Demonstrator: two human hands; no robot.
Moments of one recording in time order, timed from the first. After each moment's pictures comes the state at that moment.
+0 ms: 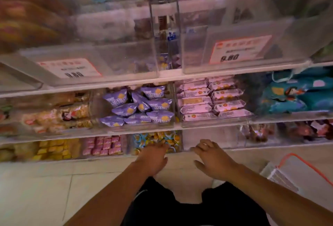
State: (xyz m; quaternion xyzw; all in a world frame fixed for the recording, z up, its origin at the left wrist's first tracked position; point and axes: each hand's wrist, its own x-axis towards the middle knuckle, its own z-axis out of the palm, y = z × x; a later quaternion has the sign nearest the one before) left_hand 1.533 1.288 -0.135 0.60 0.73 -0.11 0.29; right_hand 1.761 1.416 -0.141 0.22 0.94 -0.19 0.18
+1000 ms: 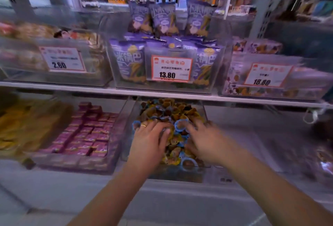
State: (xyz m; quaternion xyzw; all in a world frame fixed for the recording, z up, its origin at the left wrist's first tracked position) left_hand 1.479 1.273 -0.320 0.54 0.75 0.35 -0.13; right_hand 1.631 1.405 -0.285 0.25 0.96 0.10 -0.02
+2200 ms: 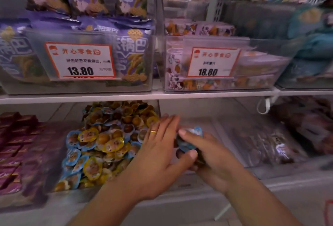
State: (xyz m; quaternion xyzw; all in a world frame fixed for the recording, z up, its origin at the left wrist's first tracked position) left_hand 1.584 1.340 -0.290 0.69 0.64 0.33 0.08; right_hand 1.720 1.417 -0.277 0.35 0.49 -0.75 -0.28
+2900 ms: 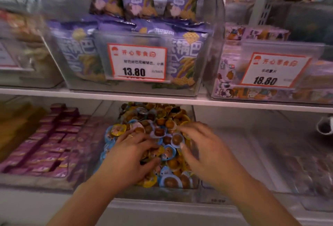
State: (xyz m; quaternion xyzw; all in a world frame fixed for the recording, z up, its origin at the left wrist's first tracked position) left_hand 1.469 1.291 -0.319 0.62 0.76 0.19 -0.02; right_hand 1.659 1.423 -0.291 0.21 0.93 -0.17 -0.24
